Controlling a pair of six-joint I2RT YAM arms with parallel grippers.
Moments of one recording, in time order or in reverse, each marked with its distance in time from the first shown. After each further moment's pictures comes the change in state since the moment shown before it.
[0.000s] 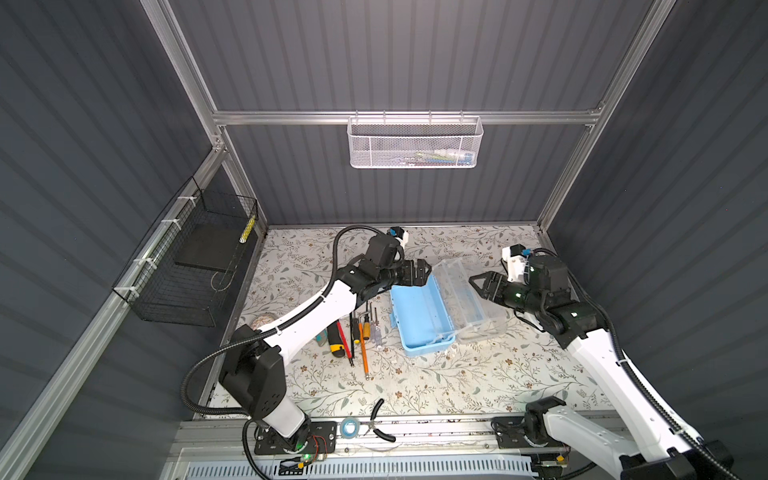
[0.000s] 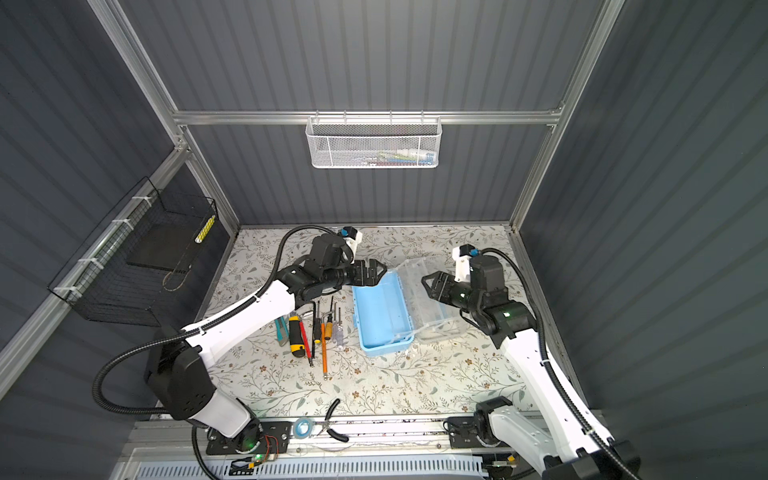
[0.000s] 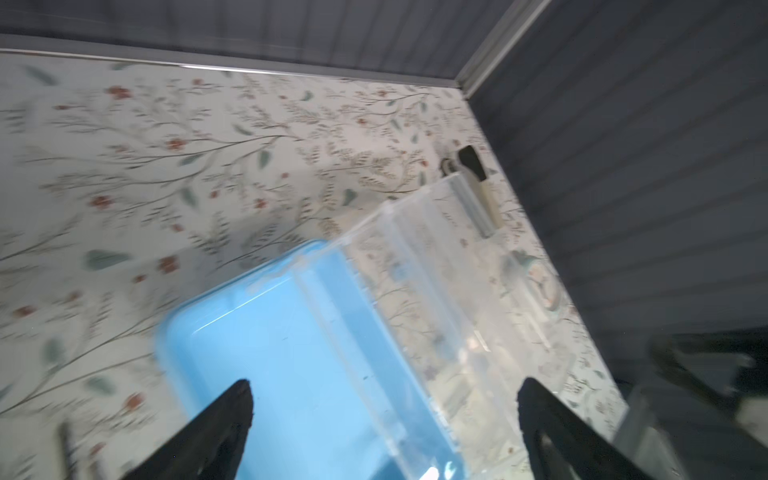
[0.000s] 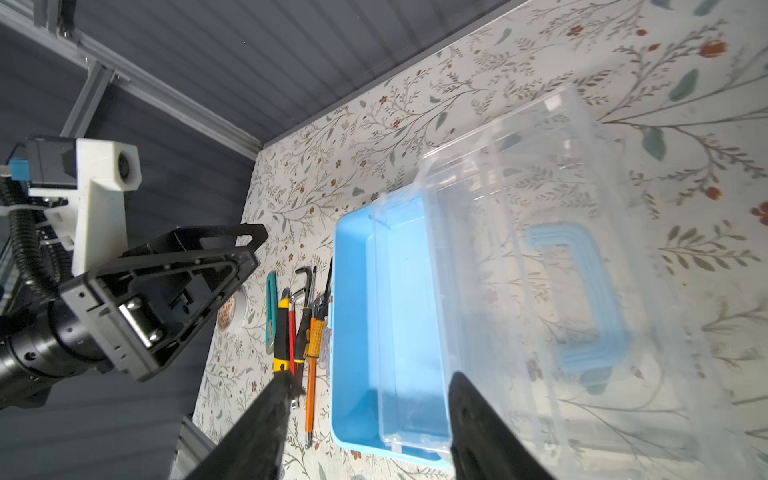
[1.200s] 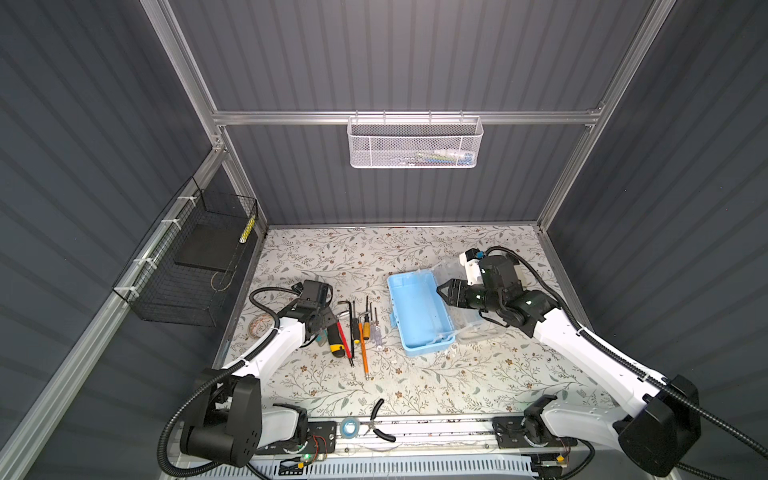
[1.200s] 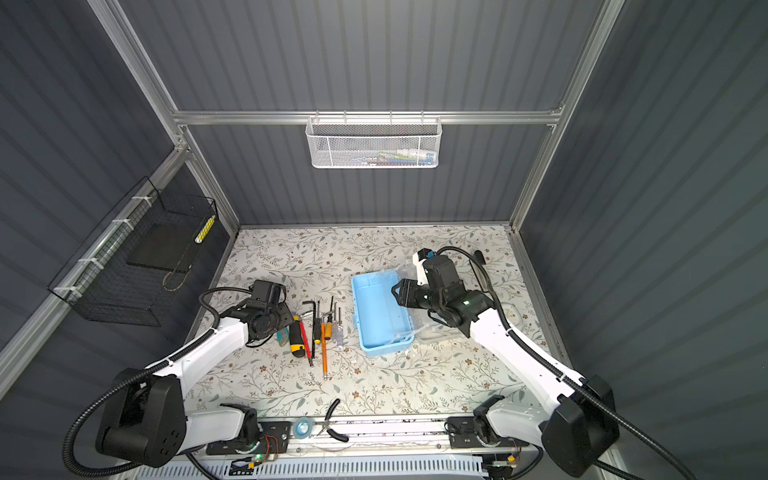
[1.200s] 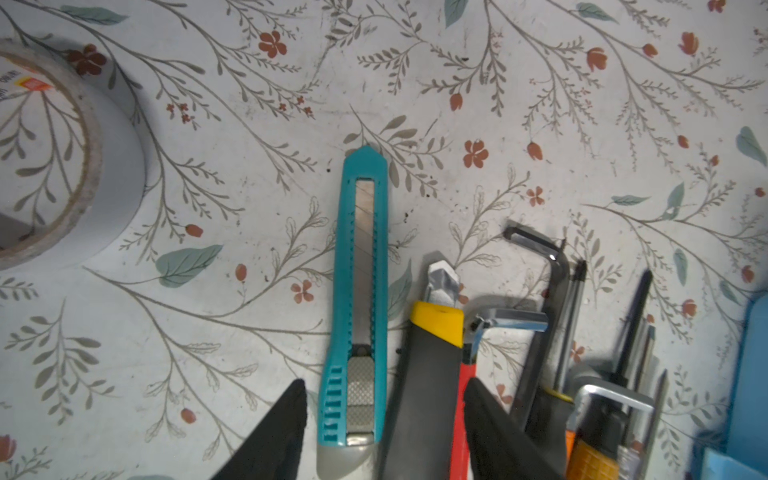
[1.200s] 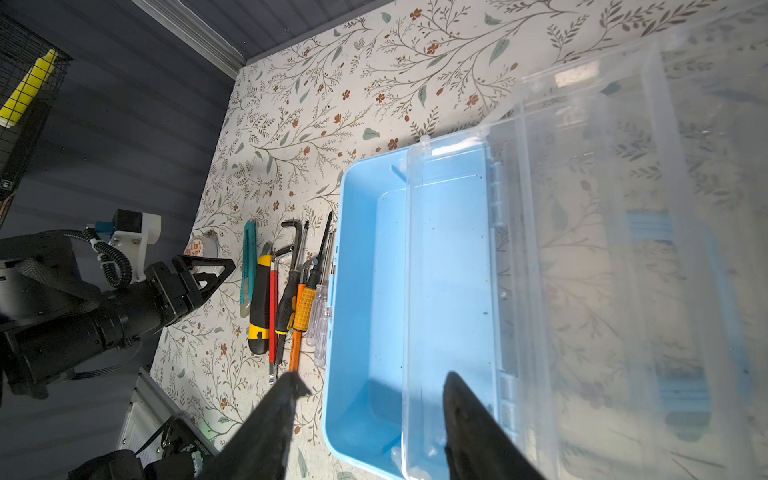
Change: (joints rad) left arm 0.461 -0.261 -0.613 -0.109 -0.260 -0.194; right arm 0.221 0.205 0.010 0.091 0.111 -0.005
